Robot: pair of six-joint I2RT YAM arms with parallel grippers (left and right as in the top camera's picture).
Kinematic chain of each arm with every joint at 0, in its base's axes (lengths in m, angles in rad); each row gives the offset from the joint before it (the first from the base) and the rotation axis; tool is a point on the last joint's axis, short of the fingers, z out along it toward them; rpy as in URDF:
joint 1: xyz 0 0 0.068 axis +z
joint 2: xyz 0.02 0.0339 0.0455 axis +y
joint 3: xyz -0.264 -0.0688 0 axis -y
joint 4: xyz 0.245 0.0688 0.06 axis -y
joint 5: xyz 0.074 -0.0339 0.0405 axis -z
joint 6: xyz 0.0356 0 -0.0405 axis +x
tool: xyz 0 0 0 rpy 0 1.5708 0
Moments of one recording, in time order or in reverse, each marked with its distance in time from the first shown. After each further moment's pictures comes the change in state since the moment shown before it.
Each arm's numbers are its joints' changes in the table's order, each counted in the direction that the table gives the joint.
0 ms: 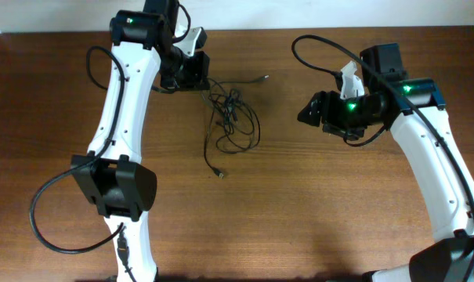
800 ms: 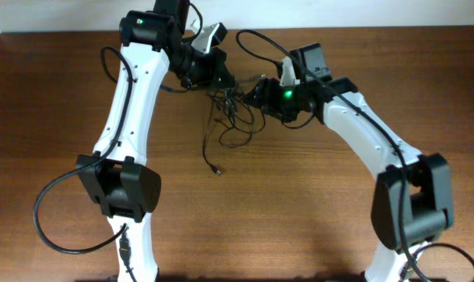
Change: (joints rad) left arm -0.043 0.000 0.000 0.041 0.272 0.000; right arm 0.221 0.333 0.008 0.570 -0.053 0.303
